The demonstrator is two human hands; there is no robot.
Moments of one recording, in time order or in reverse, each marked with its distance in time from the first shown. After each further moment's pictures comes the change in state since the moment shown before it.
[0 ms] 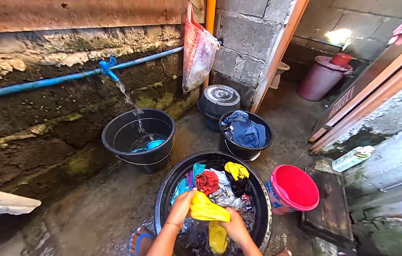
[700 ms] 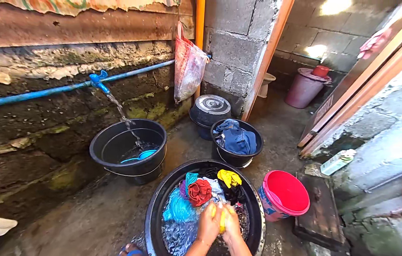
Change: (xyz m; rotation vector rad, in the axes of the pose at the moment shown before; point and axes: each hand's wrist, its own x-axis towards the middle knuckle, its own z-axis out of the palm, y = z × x) left_hand 0.011 -0.041 0.103 0.347 0.011 0.533; right_hand 0.020 -0.027 0.011 1.026 0.359 -0.025
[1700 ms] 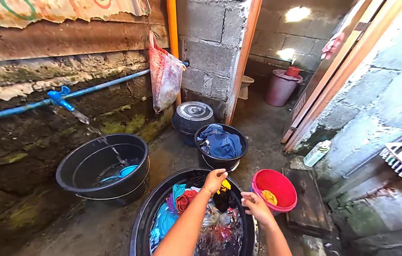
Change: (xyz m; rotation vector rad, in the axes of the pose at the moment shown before) left_hand 0.162 0.080 0.024 -0.210 -0.398 -0.057; right_hand 0.041 -0.132 -0.088 -0.665 -0.036 -0.053
